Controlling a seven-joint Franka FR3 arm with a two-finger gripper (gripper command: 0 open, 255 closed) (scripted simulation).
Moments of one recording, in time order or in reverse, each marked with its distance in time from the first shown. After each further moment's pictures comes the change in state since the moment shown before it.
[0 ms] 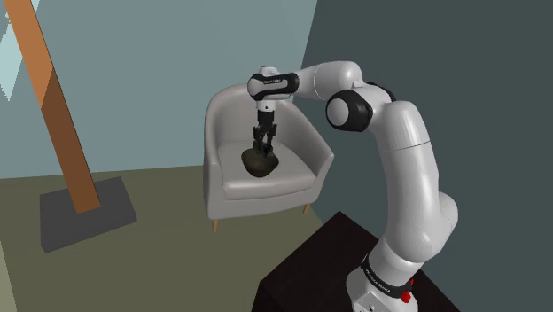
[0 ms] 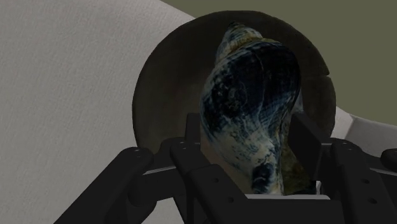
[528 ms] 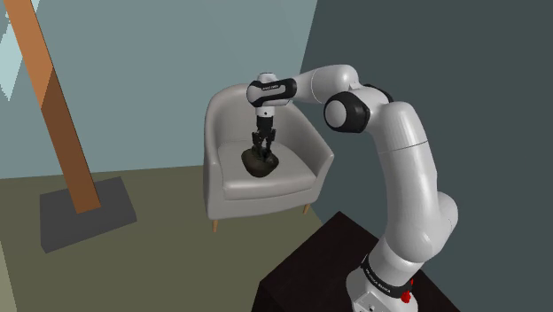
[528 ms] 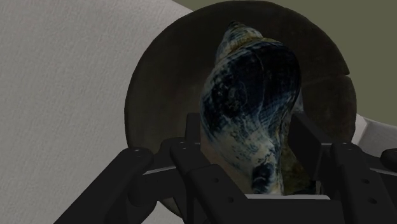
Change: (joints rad) arm 0.000 0.023 0.002 -0.030 0.003 0.053 -0.002
